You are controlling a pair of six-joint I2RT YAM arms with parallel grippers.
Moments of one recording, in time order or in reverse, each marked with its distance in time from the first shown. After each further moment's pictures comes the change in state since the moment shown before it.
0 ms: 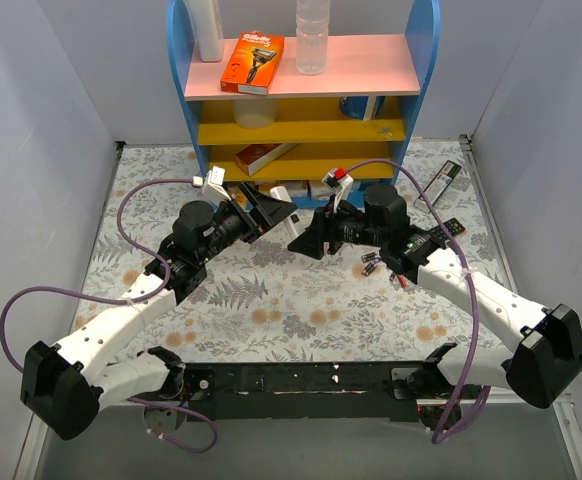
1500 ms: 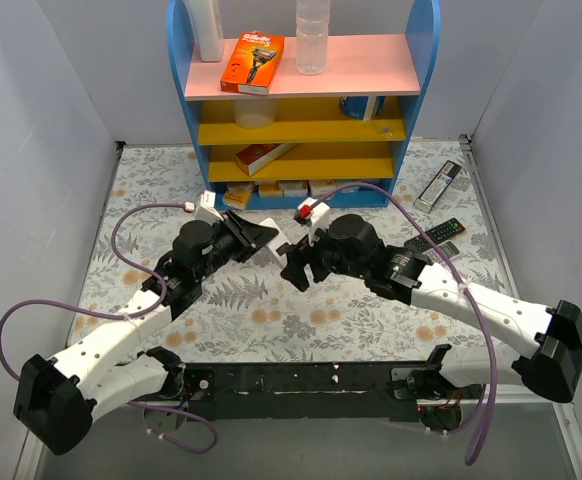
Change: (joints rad) left arm 0.000 -0.072 -0.124 -0.100 -0.103 -0.084; right arm 0.316 -0.003 0.062 -0.300 0.522 -0.237
